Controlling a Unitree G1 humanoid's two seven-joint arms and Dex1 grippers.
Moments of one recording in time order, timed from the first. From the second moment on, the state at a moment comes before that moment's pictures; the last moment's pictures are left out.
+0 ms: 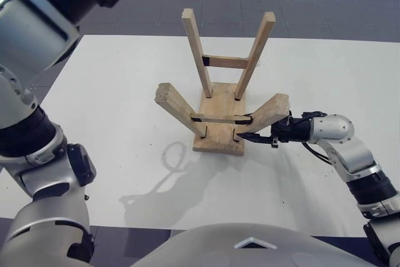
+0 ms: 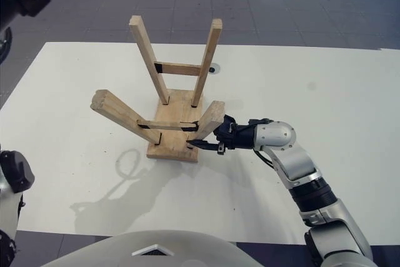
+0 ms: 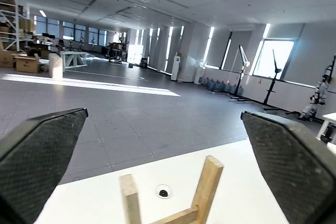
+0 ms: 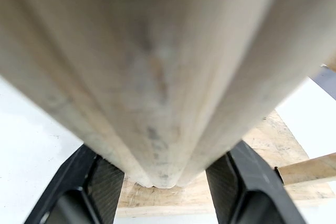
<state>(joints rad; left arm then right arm) -0.82 0.68 0.26 -0.38 -1.36 1.06 0.22 -0.22 -0.64 0.37 -0.07 0.35 0.04 1.01</state>
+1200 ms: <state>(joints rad) -0.63 0.55 -0.69 -0.73 -0.42 1.14 0.11 -0.25 -0.63 0.37 0.00 0.36 0.01 1.02</state>
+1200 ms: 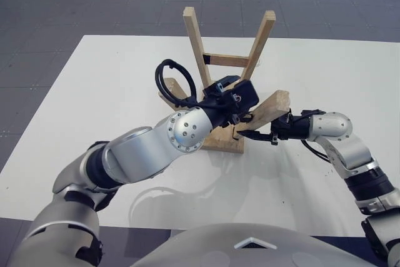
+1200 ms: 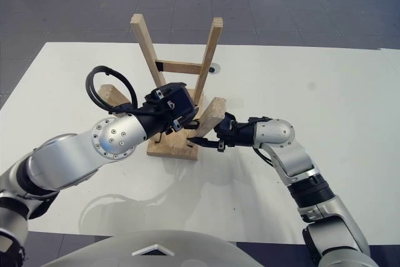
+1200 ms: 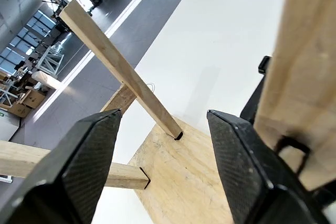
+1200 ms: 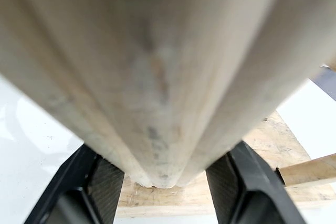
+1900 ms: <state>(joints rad) -0.64 0.42 -0.52 -0.79 -0.30 1.34 0.05 -0.25 -0.63 0.38 0.00 0.36 0.01 1.02</state>
